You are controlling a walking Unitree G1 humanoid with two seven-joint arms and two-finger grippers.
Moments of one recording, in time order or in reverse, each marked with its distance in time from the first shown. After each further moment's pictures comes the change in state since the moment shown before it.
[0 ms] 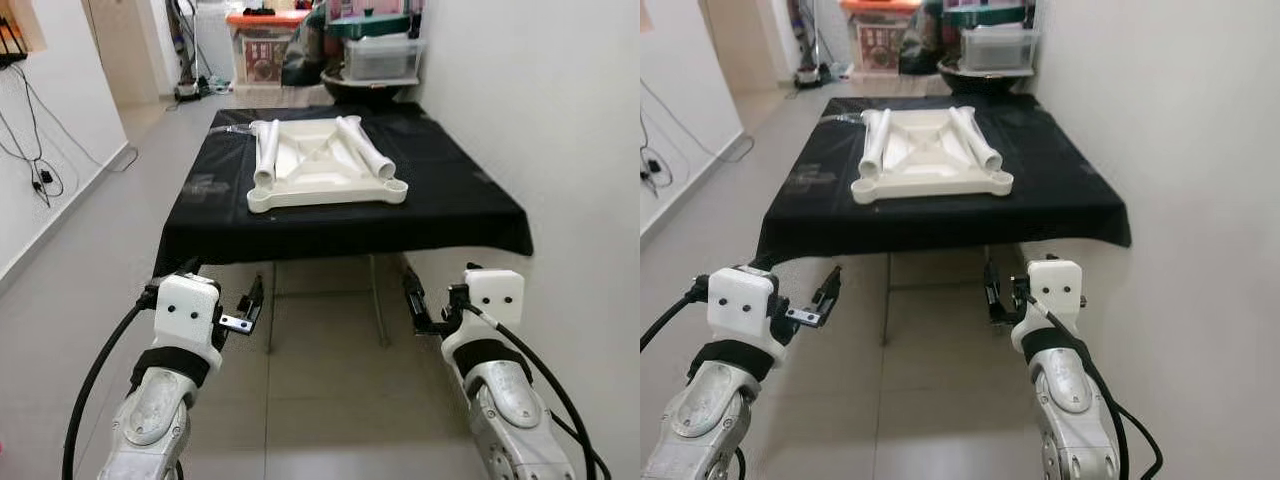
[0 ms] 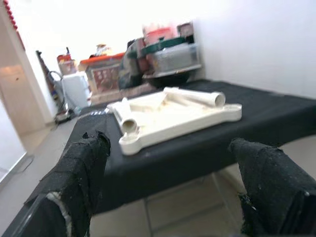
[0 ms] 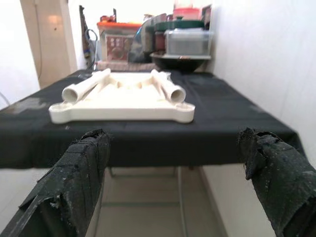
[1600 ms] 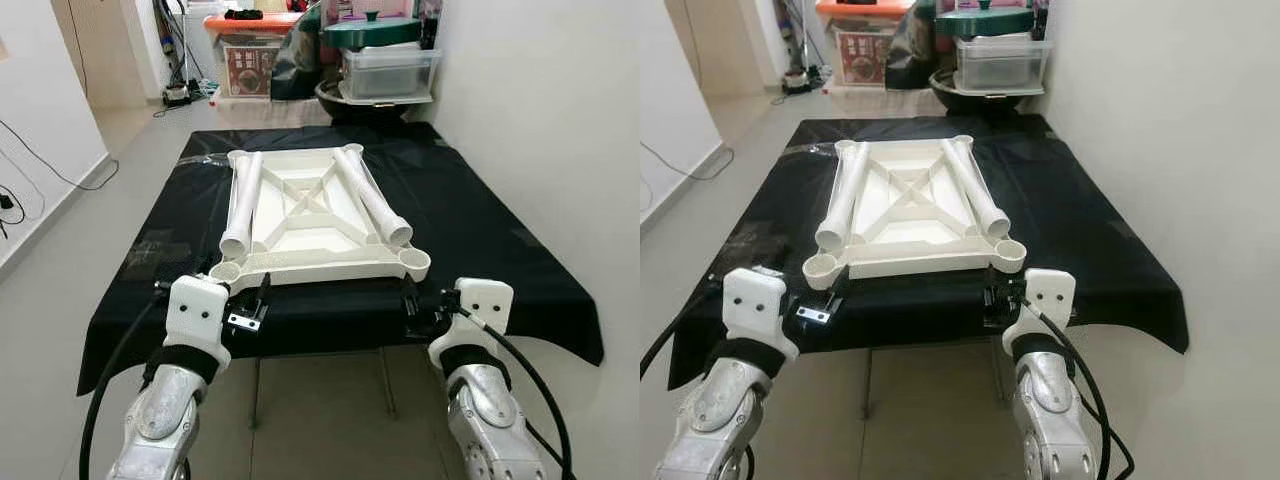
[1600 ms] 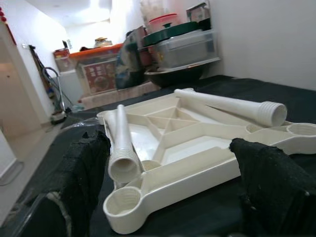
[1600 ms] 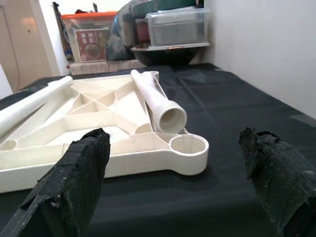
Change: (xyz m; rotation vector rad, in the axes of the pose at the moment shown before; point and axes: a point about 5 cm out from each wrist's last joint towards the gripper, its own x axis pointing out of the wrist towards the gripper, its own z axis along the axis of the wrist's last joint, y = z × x) left arm 0.005 -0.003 -0.011 0.027 0.008 -0.004; right arm 0.004 0.015 -0.028 0.094 0.027 -0.057
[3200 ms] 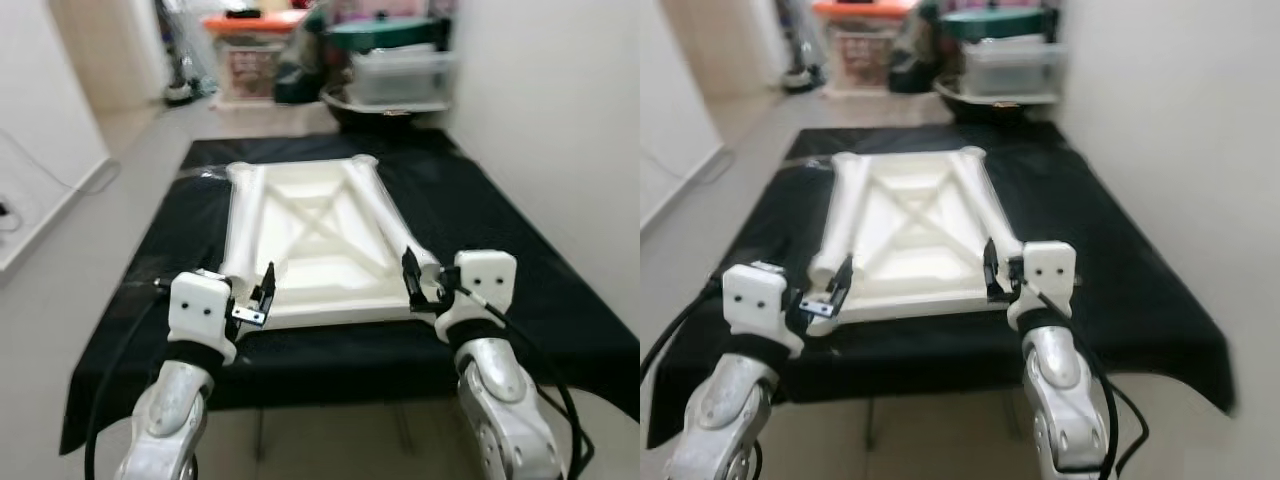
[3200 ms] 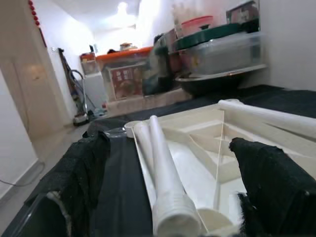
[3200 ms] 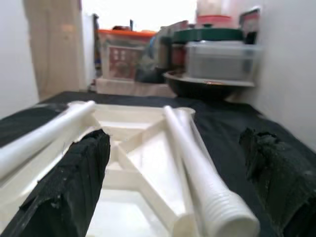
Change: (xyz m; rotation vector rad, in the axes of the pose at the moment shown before) left arm 0.003 0.008 -0.002 -0.012 -0.037 0.043; right arm 0.015 0.012 0.030 -0.100 -0.083 0.101
